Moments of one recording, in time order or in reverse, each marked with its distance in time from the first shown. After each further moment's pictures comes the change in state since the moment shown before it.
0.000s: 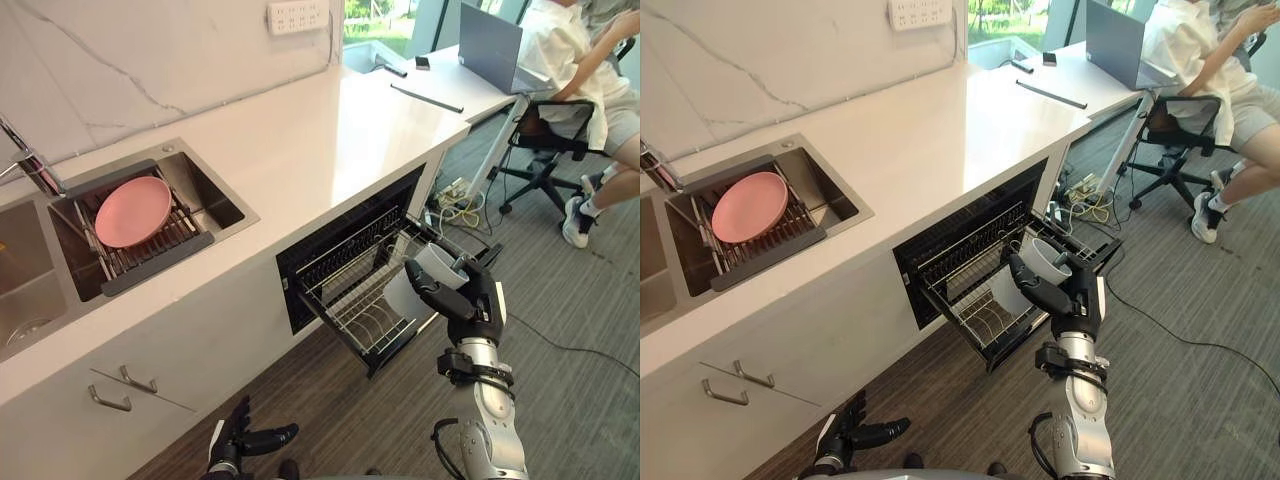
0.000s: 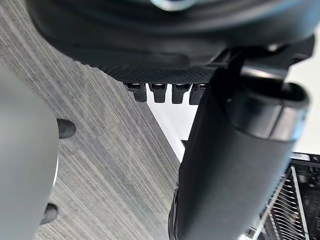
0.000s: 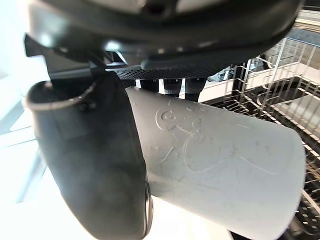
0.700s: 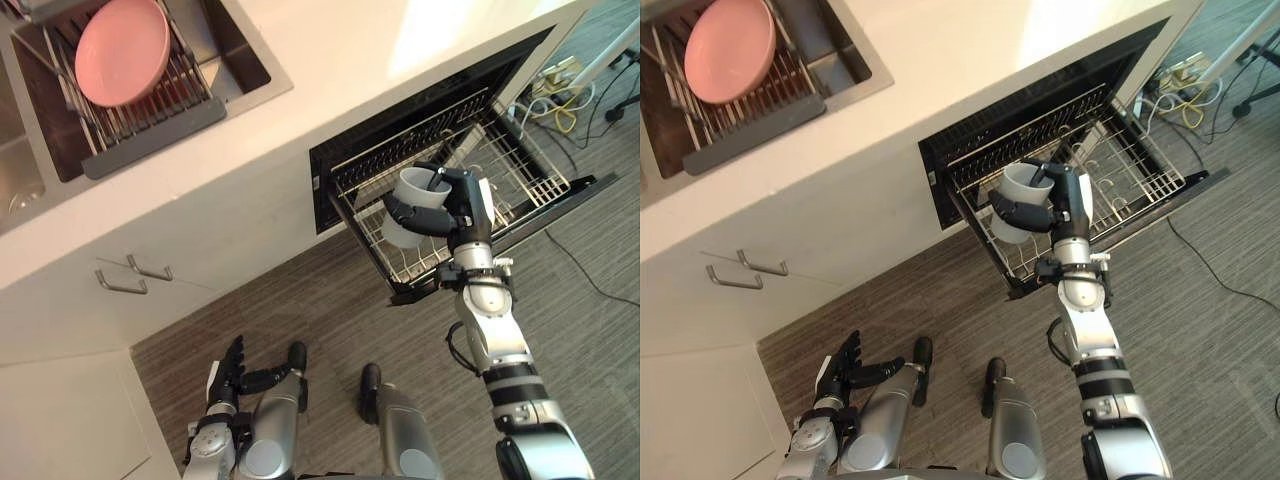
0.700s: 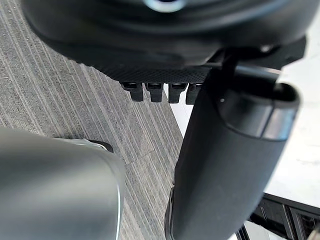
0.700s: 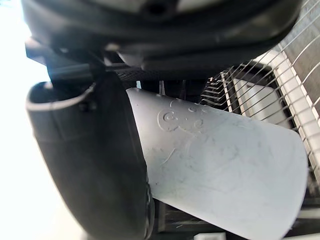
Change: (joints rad) left arm -0.200 0.015 0.037 -0.037 -0.015 -0.062 0.041; right arm -0.583 -0.299 0.080 0.314 -0.201 0.063 -0.102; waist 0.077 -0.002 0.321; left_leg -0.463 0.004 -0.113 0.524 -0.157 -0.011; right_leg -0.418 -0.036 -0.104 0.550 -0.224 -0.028
